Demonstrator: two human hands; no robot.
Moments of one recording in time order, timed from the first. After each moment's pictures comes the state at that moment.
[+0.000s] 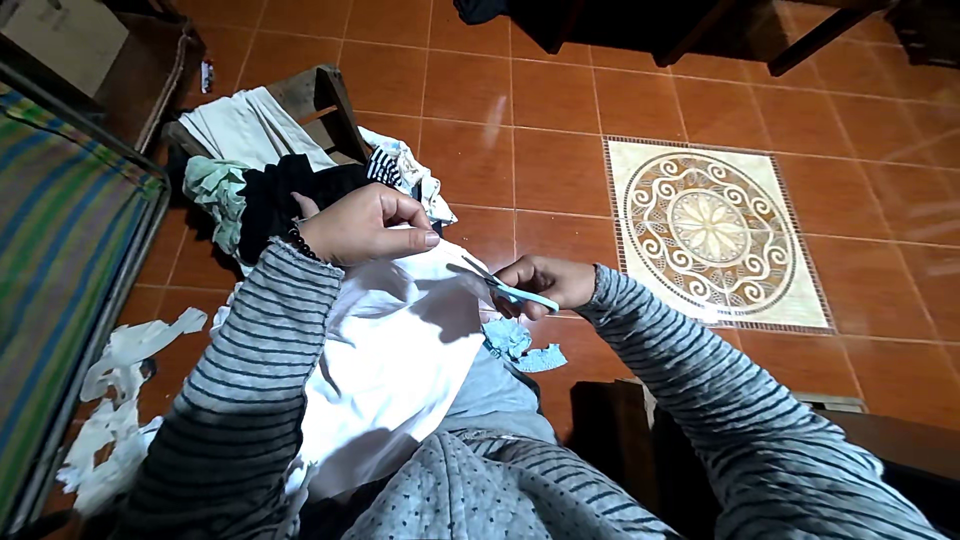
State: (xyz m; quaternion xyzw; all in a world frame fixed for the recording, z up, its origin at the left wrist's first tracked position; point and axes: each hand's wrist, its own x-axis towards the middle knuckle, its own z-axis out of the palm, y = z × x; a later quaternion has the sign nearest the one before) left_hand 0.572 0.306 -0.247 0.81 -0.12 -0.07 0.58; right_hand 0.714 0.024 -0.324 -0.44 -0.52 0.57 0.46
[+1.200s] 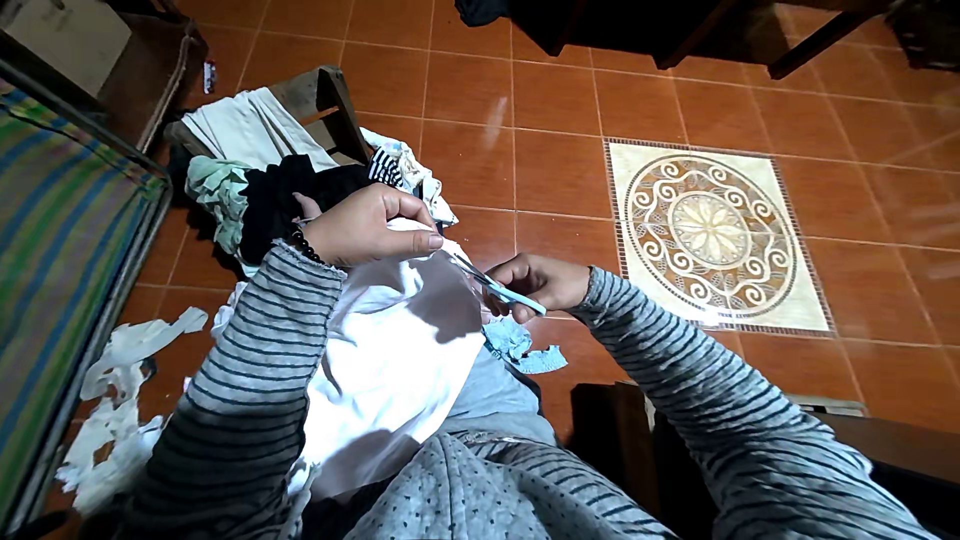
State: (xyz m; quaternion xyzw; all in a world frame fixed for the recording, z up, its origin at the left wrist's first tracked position) left_hand 0.570 0.302 -0.246 0.81 -0.10 -0.05 0.58; right_hand 0.710 0.032 -0.325 -0.46 -0.50 0.57 0.46
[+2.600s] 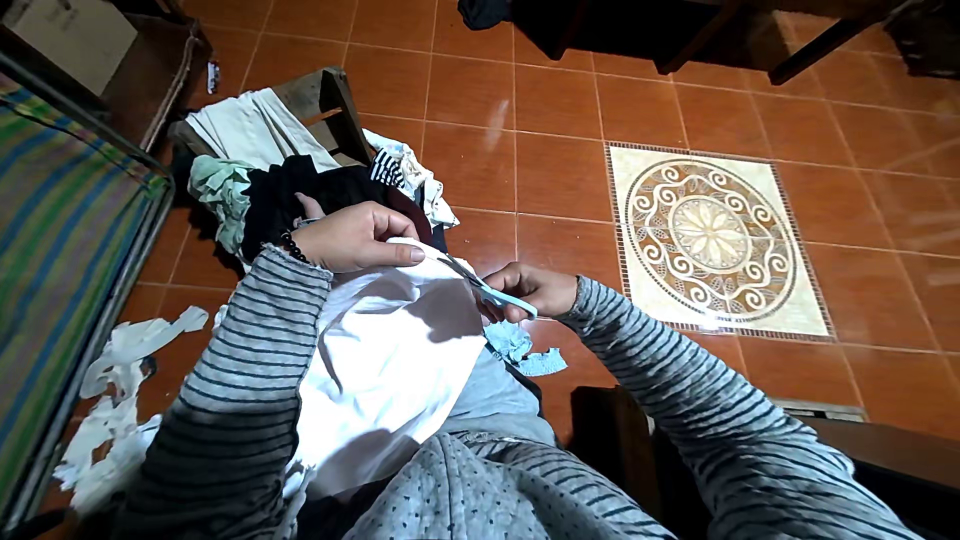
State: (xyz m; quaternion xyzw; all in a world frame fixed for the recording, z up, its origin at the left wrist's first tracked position) left_hand 0.559 0.320 -0.256 0.78 -0.10 -0.15 0.60; right_hand 0.699 0.037 -0.340 -0.42 -0.51 0.57 0.49
